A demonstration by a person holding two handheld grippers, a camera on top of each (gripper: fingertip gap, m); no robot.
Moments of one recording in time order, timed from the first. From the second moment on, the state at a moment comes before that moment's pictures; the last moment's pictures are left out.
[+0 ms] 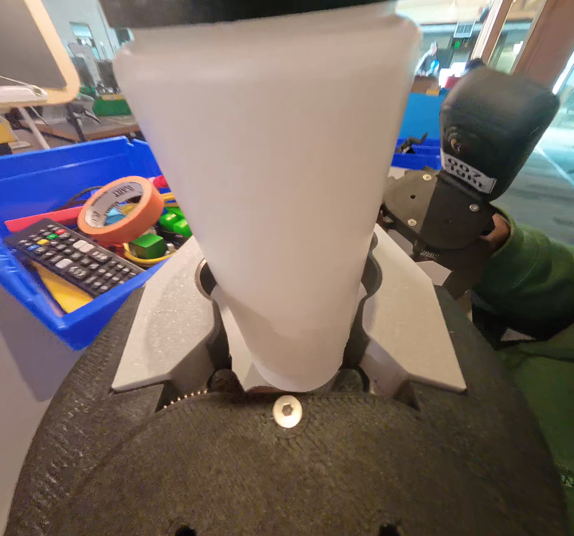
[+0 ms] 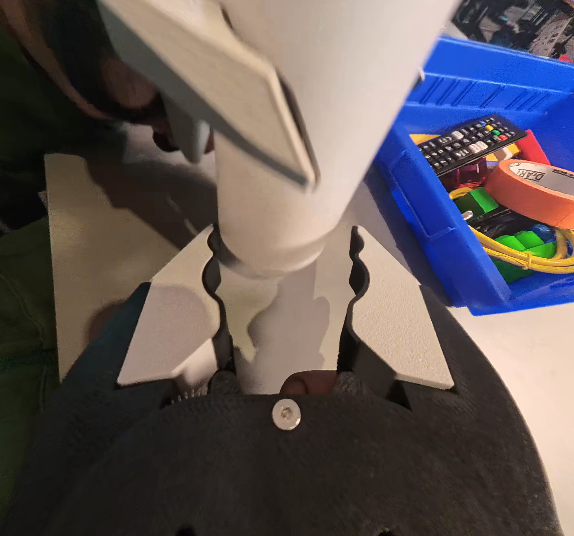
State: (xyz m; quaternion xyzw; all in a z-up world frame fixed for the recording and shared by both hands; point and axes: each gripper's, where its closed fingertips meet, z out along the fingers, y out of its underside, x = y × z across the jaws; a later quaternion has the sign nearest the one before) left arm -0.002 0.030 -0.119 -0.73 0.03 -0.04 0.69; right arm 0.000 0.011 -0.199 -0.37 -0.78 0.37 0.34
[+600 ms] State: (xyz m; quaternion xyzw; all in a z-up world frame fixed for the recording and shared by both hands) left arm -0.320 -0.029 -0.074 -0.69 -0.20 0.24 0.65; right arm 0.014 0.075 -0.182 -0.42 -0.72 0.40 0.39
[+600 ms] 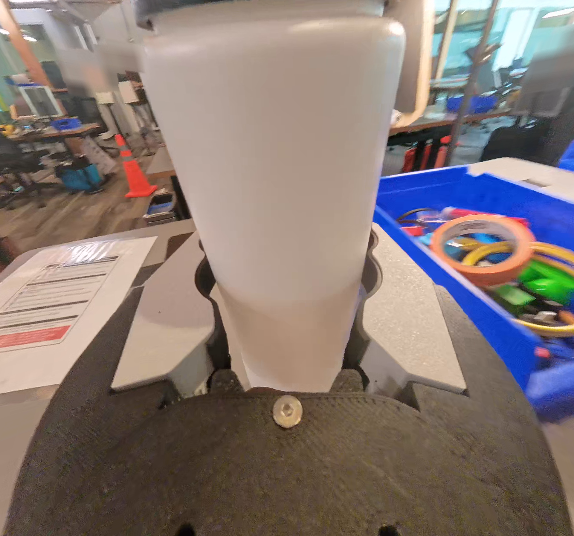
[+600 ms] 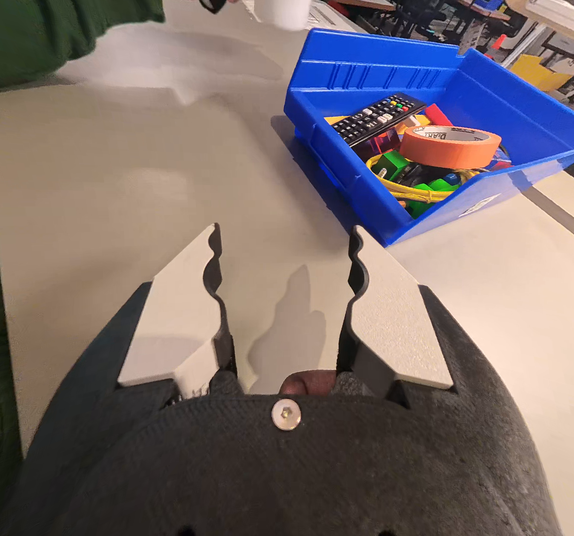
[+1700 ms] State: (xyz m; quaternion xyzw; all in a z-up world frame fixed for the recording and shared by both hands) left arm -0.342 -0.052 -0.172 -0.76 -0.29 0.16 0.56; right arm 0.011 0.095 -0.174 -0.46 -0.68 0.41 0.41
